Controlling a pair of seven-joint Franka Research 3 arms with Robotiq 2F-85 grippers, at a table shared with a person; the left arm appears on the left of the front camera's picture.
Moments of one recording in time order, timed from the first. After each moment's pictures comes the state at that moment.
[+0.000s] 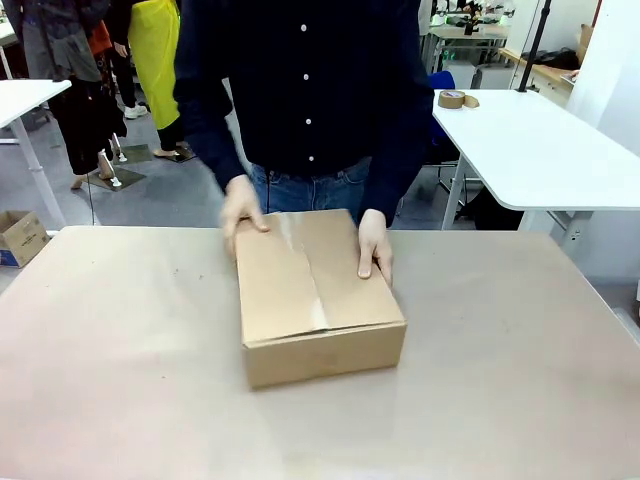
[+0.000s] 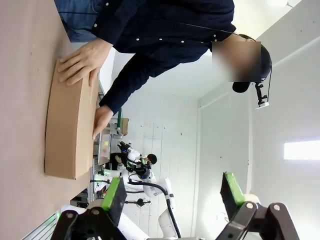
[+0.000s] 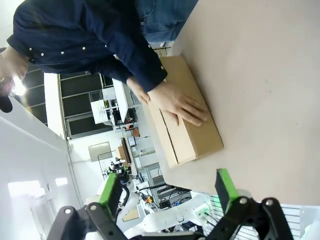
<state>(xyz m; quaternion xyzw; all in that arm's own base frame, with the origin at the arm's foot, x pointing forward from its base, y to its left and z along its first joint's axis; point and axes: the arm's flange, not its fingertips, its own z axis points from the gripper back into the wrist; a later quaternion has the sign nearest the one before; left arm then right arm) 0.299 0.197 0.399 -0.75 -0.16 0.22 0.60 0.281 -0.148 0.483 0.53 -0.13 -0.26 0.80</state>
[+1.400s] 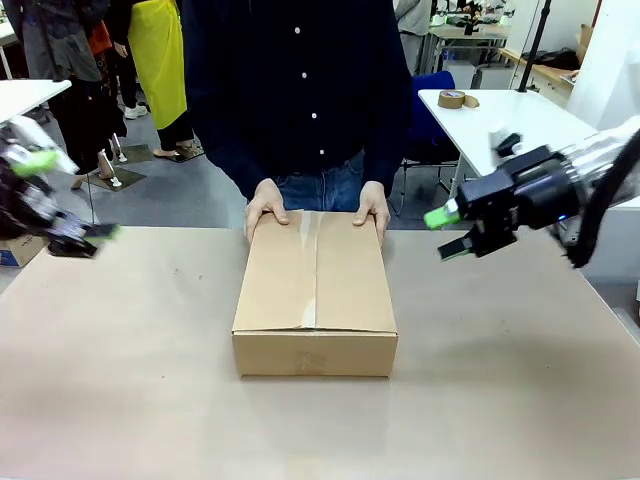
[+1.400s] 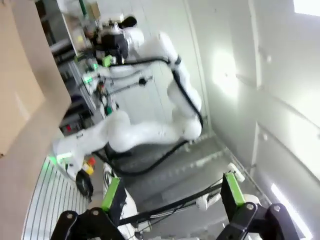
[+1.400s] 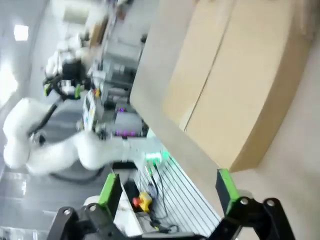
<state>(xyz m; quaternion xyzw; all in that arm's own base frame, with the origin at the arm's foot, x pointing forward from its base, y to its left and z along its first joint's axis) 0.333 -0.038 0.442 -0.78 -0.02 -0.18 0.60 0.372 0.107 0.449 0.51 -0.08 0.17 0.84</state>
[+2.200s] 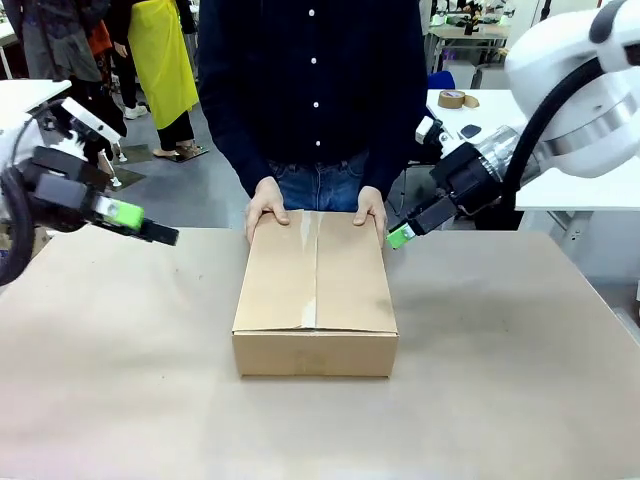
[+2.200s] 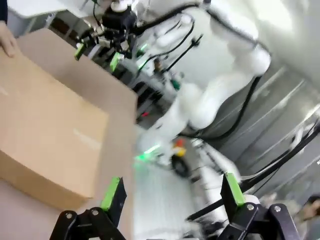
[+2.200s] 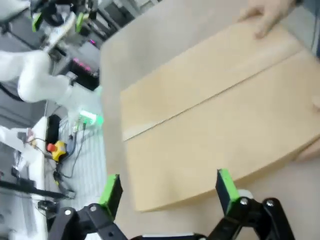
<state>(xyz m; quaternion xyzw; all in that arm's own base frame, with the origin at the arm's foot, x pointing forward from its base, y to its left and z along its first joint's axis) 0.381 -0.078 0.442 -0.62 -0.18 -0.40 0.65 0.465 0.157 0.426 0.40 -0.19 0.48 0.76</state>
